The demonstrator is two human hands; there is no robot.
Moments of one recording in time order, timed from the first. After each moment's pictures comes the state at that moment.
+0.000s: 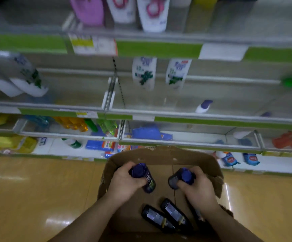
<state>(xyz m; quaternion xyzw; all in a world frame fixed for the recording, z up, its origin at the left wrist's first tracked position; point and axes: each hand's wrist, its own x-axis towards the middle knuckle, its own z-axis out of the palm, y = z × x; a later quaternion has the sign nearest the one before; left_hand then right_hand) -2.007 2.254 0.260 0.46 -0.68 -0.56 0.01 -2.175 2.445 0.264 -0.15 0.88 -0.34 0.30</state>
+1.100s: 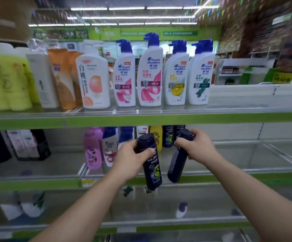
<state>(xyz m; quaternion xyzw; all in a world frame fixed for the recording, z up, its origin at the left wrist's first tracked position) -2.169 2.215 0.669 0.23 -0.78 -0.50 0.30 -2.340 2.361 0.688 -0.29 0.80 -0.52 0.07</state>
